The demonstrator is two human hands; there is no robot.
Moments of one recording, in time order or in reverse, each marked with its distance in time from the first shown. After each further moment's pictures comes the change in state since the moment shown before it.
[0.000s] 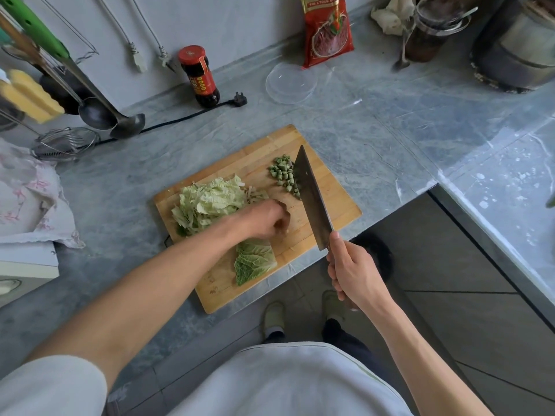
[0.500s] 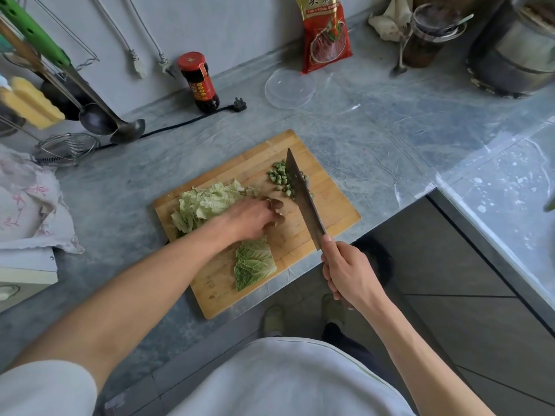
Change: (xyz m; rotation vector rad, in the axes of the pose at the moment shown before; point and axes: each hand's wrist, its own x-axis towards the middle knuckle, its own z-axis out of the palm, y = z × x) left_hand -0.007 -0.023 -0.003 0.163 0.111 0.084; right_hand 0.004 -0.007 0.001 -0.057 -0.023 -0.041
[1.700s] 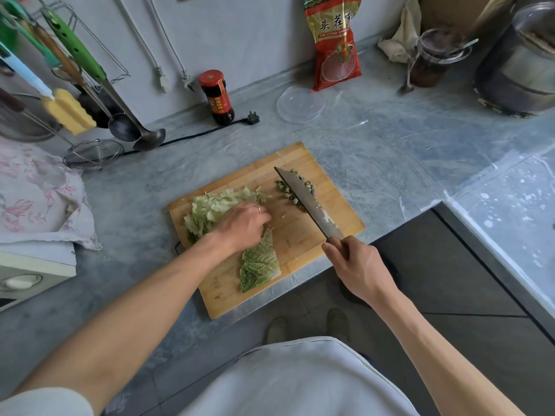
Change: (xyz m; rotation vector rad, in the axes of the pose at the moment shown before) left_hand -0.031 -0.002 0.018 0.010 0.288 -0.252; right_hand 0.019 0.008 -0.019 -0.396 0.112 -0.243
